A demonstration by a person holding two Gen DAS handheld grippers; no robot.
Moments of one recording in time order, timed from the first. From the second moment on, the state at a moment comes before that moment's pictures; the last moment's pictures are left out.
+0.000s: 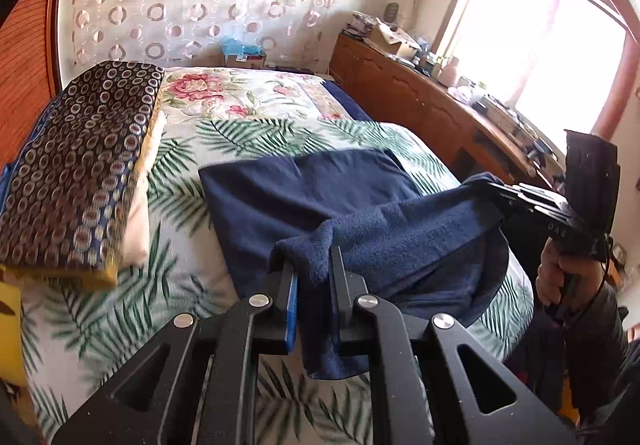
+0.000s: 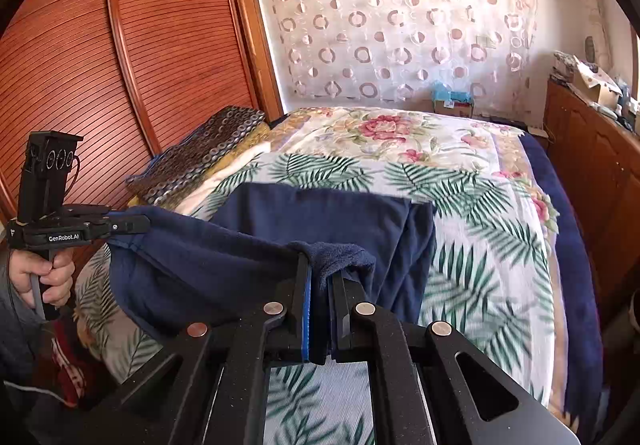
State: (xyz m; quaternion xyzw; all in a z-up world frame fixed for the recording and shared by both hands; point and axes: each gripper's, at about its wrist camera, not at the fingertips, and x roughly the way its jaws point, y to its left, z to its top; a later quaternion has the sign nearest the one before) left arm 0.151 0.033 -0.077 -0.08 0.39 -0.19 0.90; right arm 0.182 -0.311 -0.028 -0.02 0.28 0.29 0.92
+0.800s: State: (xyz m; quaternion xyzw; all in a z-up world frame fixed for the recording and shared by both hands) left arm 0.255 0.040 -0.087 -0.09 0.41 -0.20 0.89; right arm 0.317 -0.287 -0.037 -0.01 0.34 0.26 0.90
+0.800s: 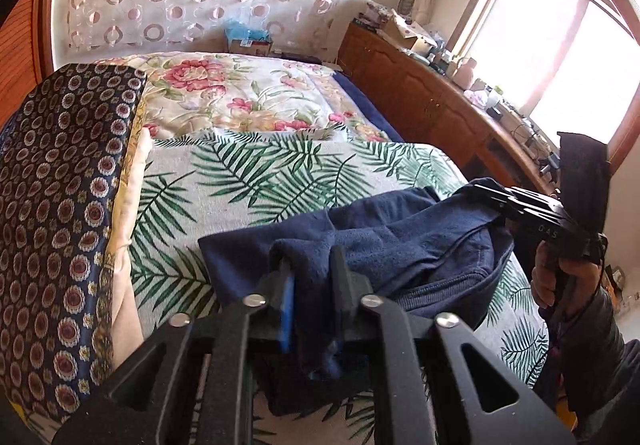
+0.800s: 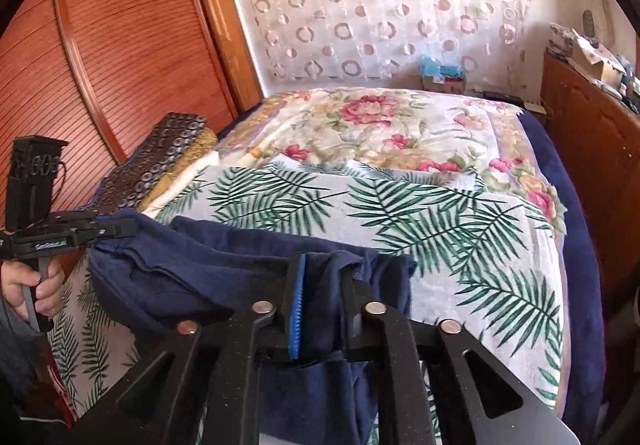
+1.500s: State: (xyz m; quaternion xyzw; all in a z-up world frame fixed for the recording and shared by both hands) left arm 0.242 0.044 -0.112 -0.07 0.41 -0.21 0.89; right arm 0.281 -0.312 -0.051 -0.04 0.33 0.29 0.90
